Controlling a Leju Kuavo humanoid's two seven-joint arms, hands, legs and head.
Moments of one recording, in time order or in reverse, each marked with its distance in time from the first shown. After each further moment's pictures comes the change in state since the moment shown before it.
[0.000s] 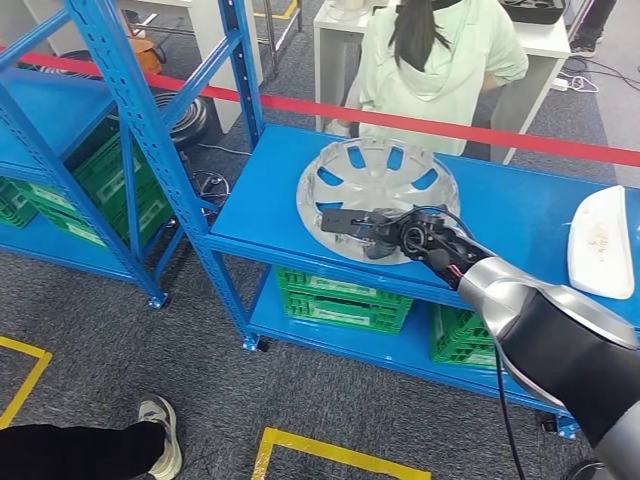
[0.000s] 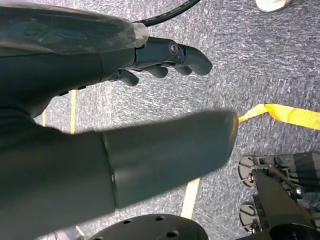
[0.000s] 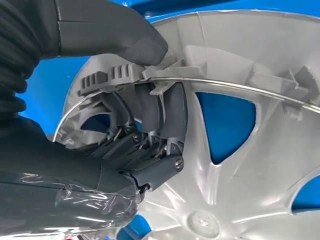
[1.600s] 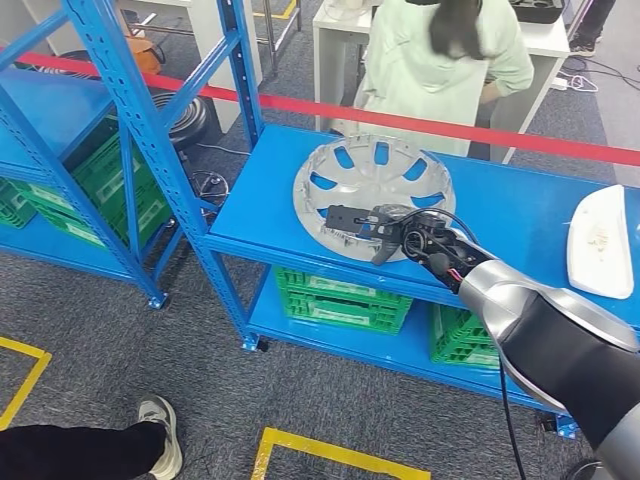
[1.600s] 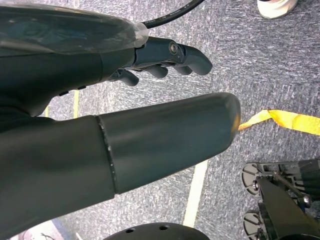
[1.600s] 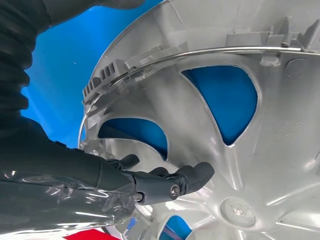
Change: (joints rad) left arm 0.009 -0.002 0.001 0.000 -0.023 0.030 0.001; right arm 0.012 0.000 -0.001 -0.006 0.050 -0.090 -0.013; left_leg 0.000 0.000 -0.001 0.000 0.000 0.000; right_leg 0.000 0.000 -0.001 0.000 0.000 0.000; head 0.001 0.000
